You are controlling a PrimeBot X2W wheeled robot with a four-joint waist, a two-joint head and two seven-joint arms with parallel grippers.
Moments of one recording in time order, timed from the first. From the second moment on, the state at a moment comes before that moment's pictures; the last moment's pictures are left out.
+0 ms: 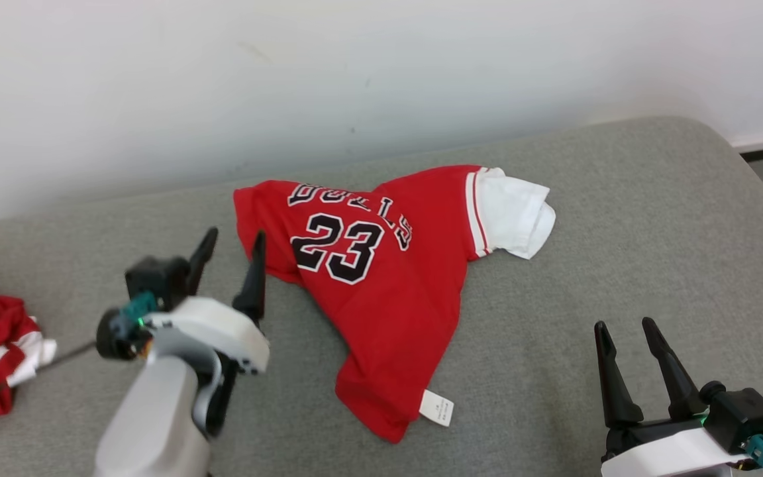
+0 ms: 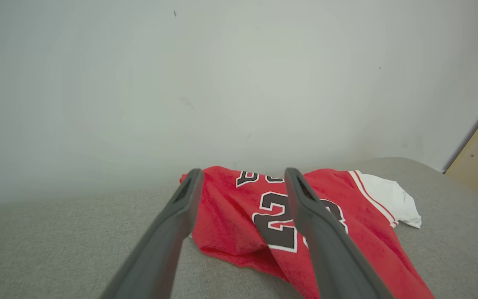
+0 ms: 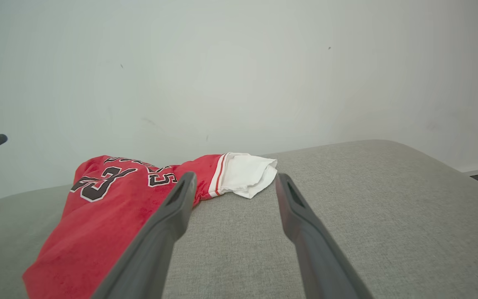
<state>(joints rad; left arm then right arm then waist) -0.62 0.14 -0.23 0.71 -0.31 -0.08 -0.26 -0.16 -0.05 0.14 0.27 0.34 0.13 -0.26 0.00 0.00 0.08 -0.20</state>
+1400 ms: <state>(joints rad) -0.28 0.08 -0.59 0.45 -0.19 -0.01 0.13 -0.17 -0.05 0.09 0.24 0.34 0.13 -0.26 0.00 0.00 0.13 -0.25</state>
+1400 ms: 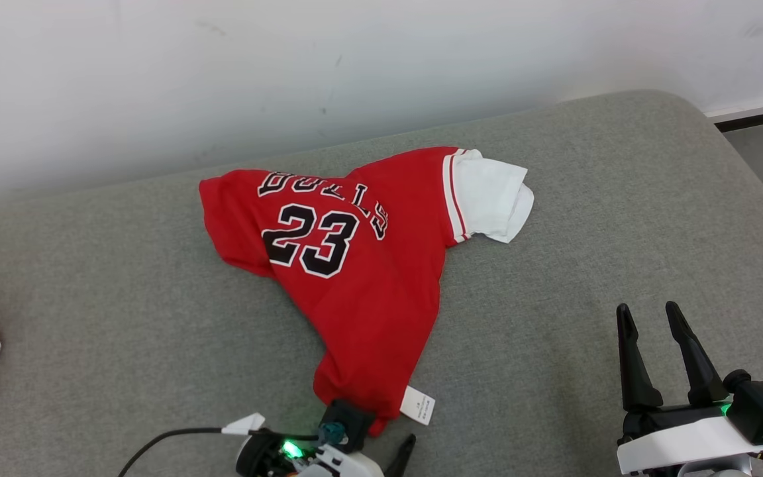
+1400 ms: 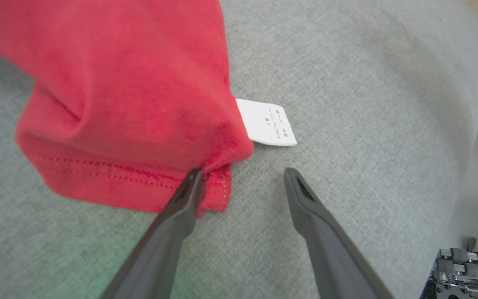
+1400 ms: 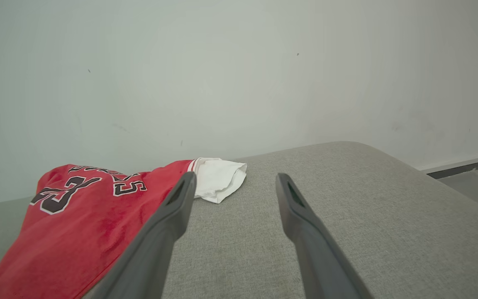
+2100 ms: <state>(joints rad) -0.29 0.16 -0.58 0.36 -0.20 0.00 0.15 -0.15 -0.05 0.07 0.25 0.33 0.13 -0.26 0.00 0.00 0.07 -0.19</state>
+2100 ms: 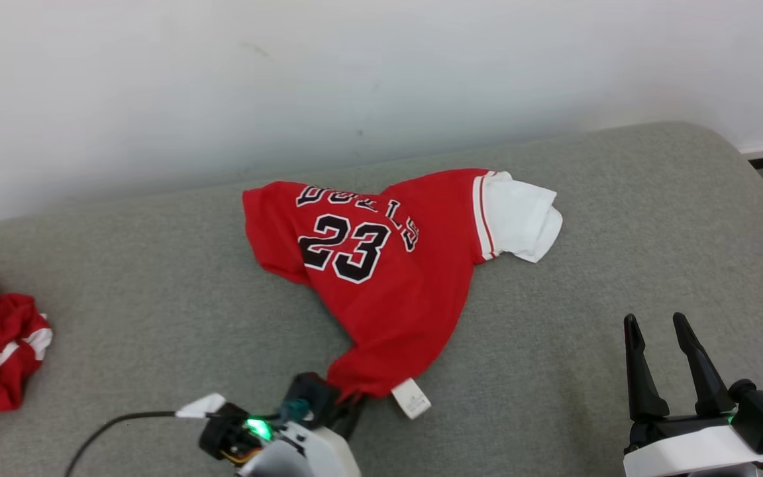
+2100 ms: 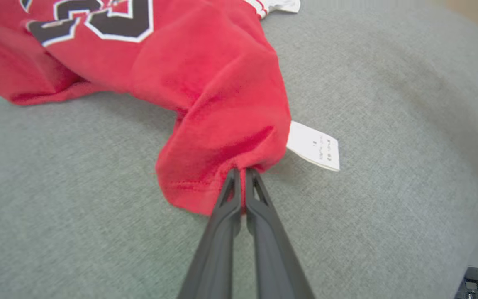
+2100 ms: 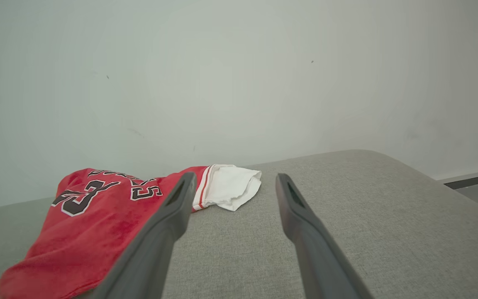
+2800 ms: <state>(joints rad) -0.06 0.41 -0.36 0.14 -0.30 0.11 0.20 -0.13 -0.05 0.07 0.26 0.30 0.13 -0.26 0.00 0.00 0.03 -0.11</state>
